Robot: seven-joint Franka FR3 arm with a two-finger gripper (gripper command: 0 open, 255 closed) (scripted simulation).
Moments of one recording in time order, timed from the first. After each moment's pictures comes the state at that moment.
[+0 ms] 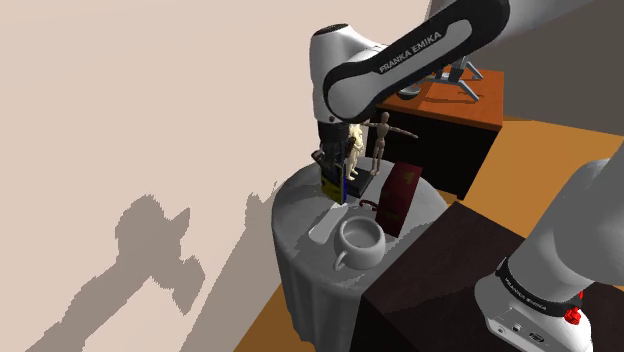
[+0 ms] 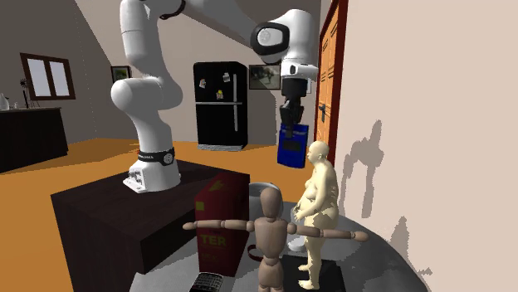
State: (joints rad) arm 0.10 -0.08 0.20 -2.29 -0.03 2.17 0.35
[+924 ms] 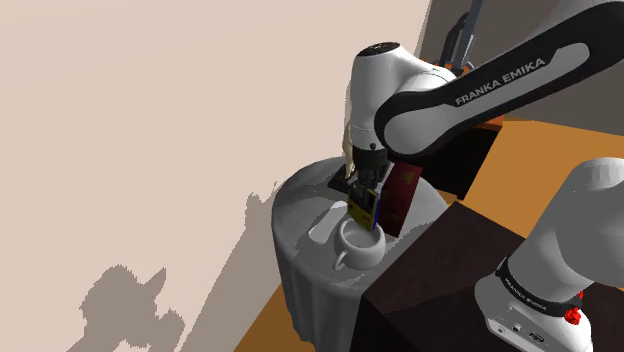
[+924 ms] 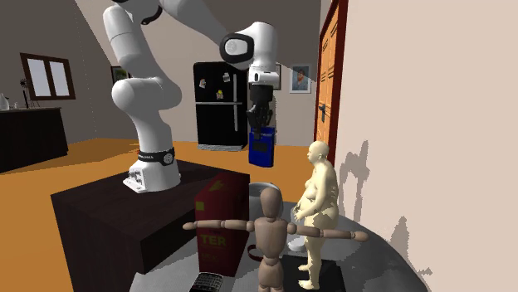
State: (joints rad) arm 0.16 -0.38 0.23 -2.64 0.06 2.22 0.37
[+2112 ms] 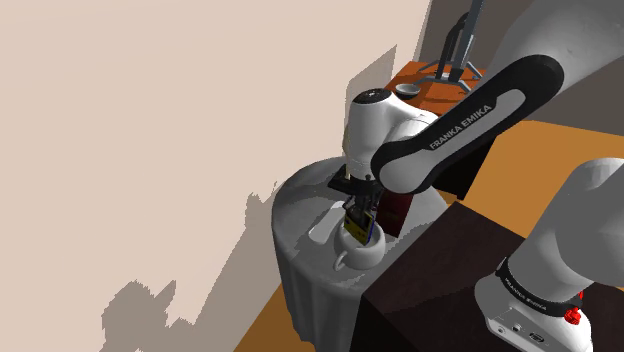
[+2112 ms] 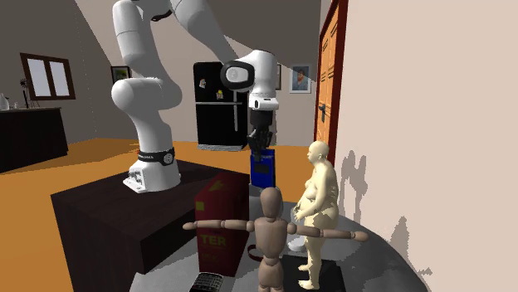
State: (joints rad) arm 0.14 -0.20 0.25 -2.72 0.02 2.48 0.40
